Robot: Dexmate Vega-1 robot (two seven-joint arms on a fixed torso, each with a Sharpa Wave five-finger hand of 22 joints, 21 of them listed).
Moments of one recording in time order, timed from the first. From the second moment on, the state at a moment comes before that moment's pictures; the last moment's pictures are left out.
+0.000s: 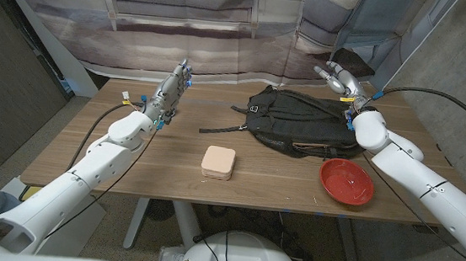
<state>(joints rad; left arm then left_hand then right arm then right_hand) 0.92 0.67 0.31 -1.57 -0.65 -0.19 -0.01 0.33 -0.06 0.06 0.12 0.36 -0.06 0.06 0.20 0.18 -0.07 0.02 0.21 0.18 -0.13 0.04 0.19 0.18 -0.14 0.00 0.21 0.18 -0.83 -0.81 -0.43 -1.77 -0.06 -0.17 -0.32 0.22 -0.01 0.26 -0.07 0.22 0.11 0.02 0.20 0.19 0.11 0.05 0.23 0.18 0.01 0.00 0.20 0.18 0.08 -0.04 0.35 0.17</state>
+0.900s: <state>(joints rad) 0.94 0.66 0.31 -1.58 -0.64 -0.21 0.00 0.34 -0.06 0.06 0.11 0.36 -0.06 0.06 0.20 0.18 -0.07 0.02 0.20 0.18 -0.13 0.04 0.19 0.18 -0.14 0.00 0.21 0.18 -0.82 -0.86 -0.46 -1.82 -0.18 -0.30 -0.29 0.22 -0.01 0.26 -0.08 0.22 0.10 0.01 0.19 0.19 0.11 0.04 0.22 0.18 0.02 -0.01 0.20 0.18 0.09 -0.04 0.35 0.17</state>
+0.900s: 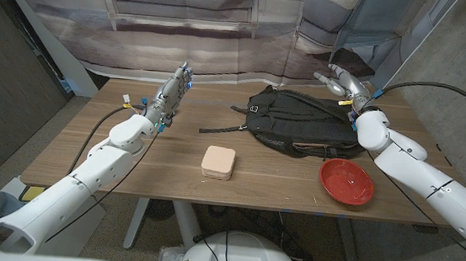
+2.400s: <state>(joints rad) 0.97 0.69 0.30 -1.65 -0.63 -0.17 0.05 0.34 -0.05 0.05 0.12 0.36 -0.06 0.06 0.20 0.18 -0.07 0.02 0.20 0.18 -0.13 0.04 0.19 0.18 -0.14 0.01 0.20 0.18 -0.75 -0.94 -0.56 -1.85 -0.39 -0.45 -0.15 0.28 -0.01 0.28 -0.11 0.22 0.06 0.00 0.19 0.19 0.09 0.03 0.22 0.18 0.03 -0.01 0.19 0.18 0.11 -0.04 0.33 0.17</state>
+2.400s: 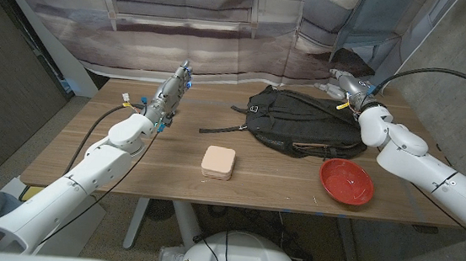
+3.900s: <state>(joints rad) 1.02 0.72 0.28 -1.73 -0.62 -0.14 0.09 0.35 -0.05 0.03 0.12 0.36 -0.05 0.07 0.20 0.18 -0.07 0.03 0.20 0.18 -0.12 0.04 0.19 0.18 -0.15 0.01 0.20 0.18 -0.70 -0.98 -0.63 -1.88 -0.58 -0.54 0.06 0.51 -0.08 0.31 -0.17 0.27 -0.11 -0.05 0.18 0.19 -0.04 0.03 0.19 0.19 -0.03 0.04 0.18 0.18 0.14 0.00 0.27 0.17</state>
